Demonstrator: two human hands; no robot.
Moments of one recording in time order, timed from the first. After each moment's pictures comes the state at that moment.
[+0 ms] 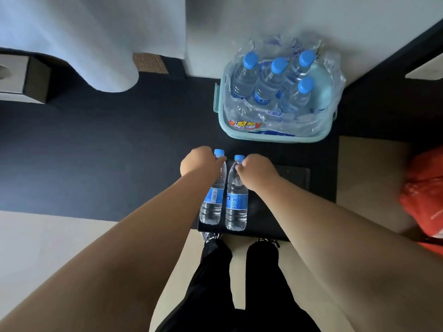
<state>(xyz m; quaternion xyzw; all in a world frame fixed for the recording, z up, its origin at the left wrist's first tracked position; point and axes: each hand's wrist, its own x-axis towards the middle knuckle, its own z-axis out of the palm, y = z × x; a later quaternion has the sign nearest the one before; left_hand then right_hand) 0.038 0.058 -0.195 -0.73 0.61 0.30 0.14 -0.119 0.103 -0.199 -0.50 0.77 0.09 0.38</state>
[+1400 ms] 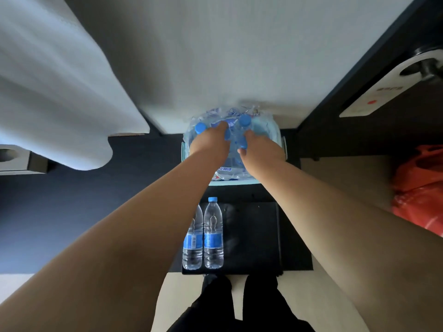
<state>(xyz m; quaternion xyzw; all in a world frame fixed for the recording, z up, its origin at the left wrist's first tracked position) -0.114 -0.065 -0.079 -0.61 0.76 0.23 0.07 -0.250 0.001 -0.085 -0.57 0.79 0.01 0.23</state>
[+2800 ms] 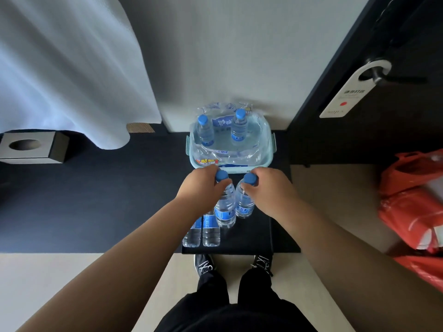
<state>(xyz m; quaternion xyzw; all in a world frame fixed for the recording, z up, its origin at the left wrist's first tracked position) -0.037 0.107 -0.003 -0.57 0.75 0.33 -0.04 -0.226 0.171 0.010 -0.55 0.77 -0.13 0.30</state>
